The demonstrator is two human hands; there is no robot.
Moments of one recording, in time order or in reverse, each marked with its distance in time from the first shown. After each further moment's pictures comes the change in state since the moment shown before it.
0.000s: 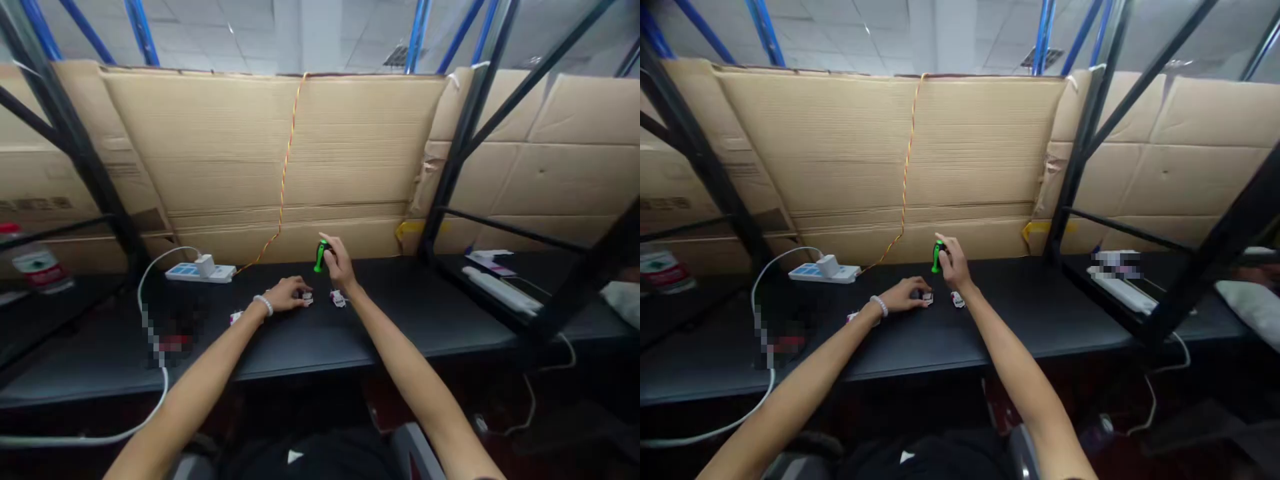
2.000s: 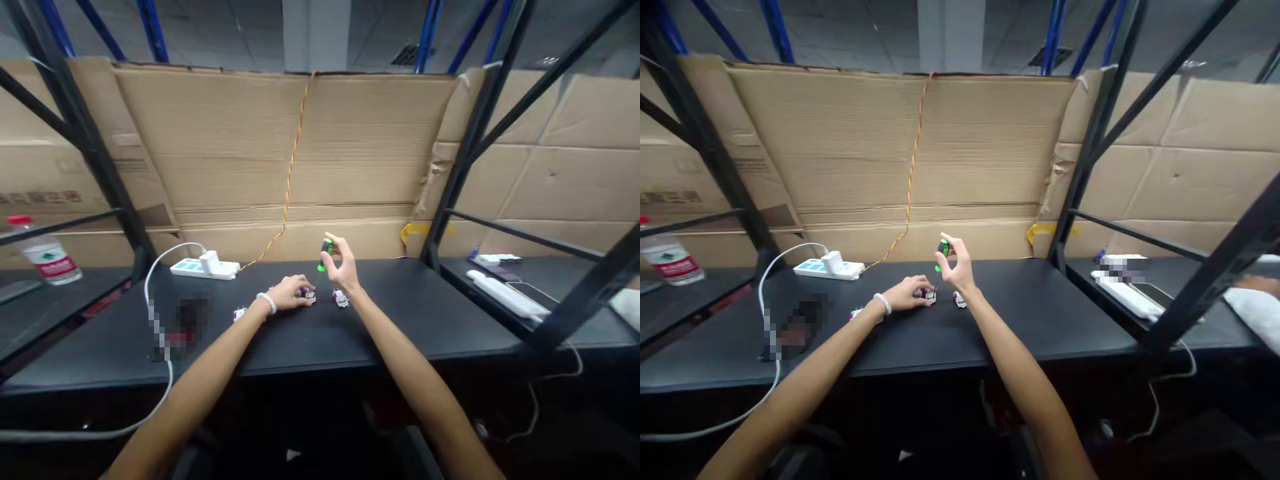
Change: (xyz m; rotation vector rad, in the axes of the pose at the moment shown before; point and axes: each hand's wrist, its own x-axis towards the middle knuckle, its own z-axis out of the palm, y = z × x) left_hand 0.000 0.002 0.001 0.043 -0.004 -0.022; right_hand -0.005 0.001 0.006 0.048 0.057 0.072
